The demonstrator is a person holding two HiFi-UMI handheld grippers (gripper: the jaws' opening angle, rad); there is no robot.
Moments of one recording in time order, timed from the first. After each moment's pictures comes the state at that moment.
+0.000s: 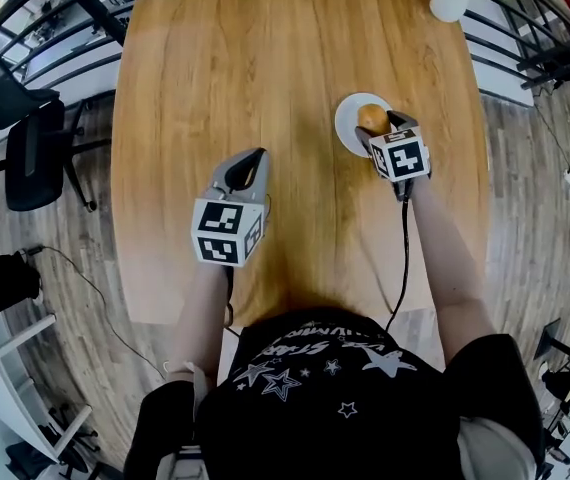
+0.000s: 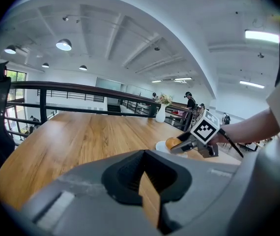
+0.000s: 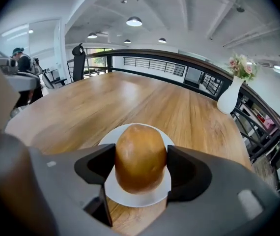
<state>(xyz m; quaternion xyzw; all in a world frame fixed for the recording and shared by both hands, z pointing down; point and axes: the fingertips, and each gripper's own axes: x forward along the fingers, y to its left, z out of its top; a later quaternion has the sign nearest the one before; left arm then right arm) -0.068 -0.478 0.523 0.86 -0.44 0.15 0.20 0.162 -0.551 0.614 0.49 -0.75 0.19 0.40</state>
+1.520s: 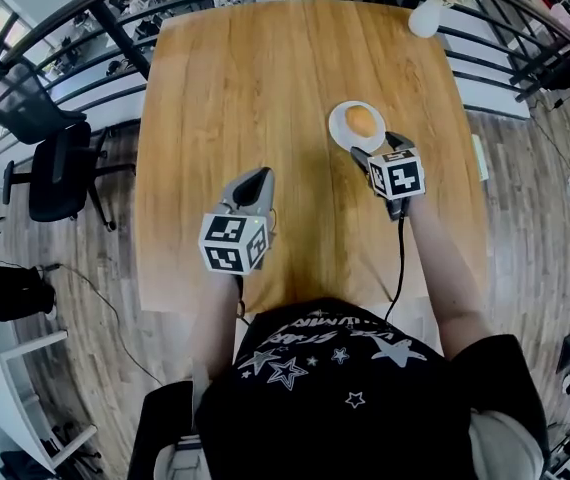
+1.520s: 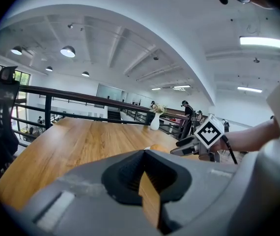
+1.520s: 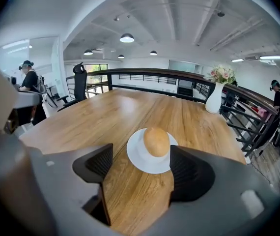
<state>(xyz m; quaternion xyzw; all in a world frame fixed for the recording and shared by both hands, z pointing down) -0.069 -0.398 0.478 0.86 -0.46 0.10 0.19 0.152 -0.470 0.553 0.52 -0.77 0.20 0.32</state>
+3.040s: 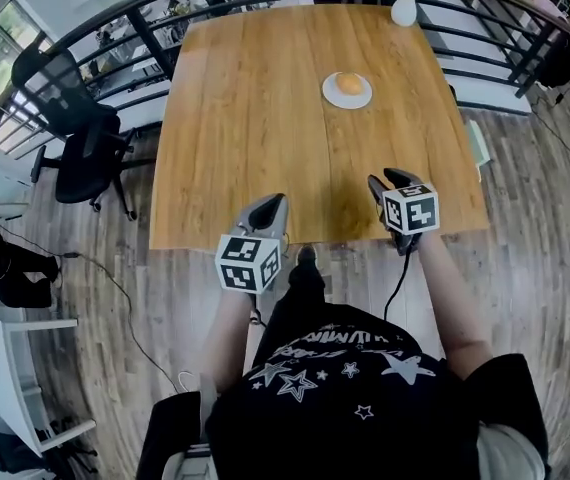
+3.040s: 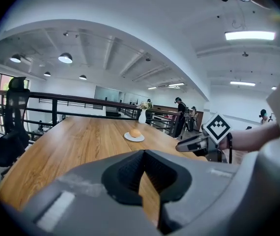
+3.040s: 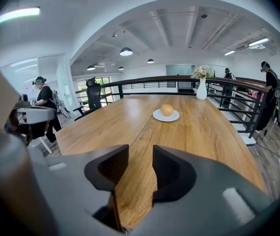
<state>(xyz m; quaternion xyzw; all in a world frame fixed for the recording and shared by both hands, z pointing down) -0.036 -0.154 0.476 0.87 -0.46 0.12 0.17 0.172 -0.208 0.537 0.51 -0.80 0.23 0.24</state>
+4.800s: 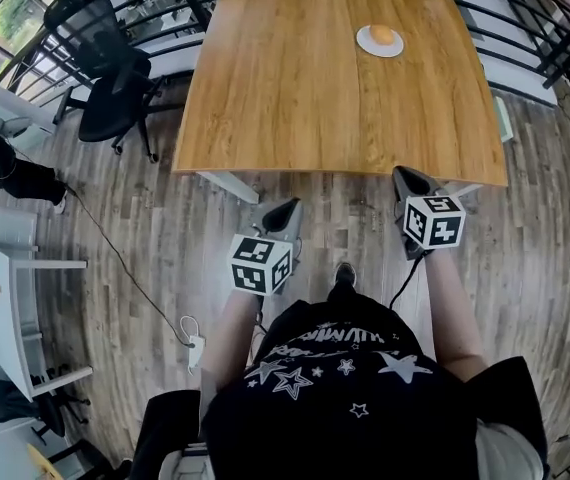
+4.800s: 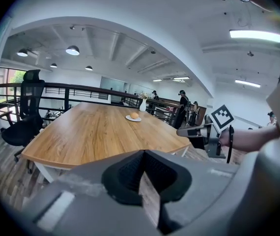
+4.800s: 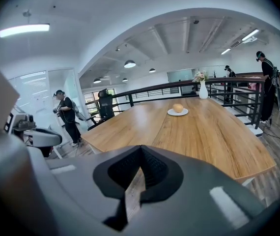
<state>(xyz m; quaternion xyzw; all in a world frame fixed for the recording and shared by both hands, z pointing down) -0.069 0.022 0.505 0.84 -0.47 0.16 0.22 0.131 -0.053 0.519 0.49 -0.82 0.23 0.16</state>
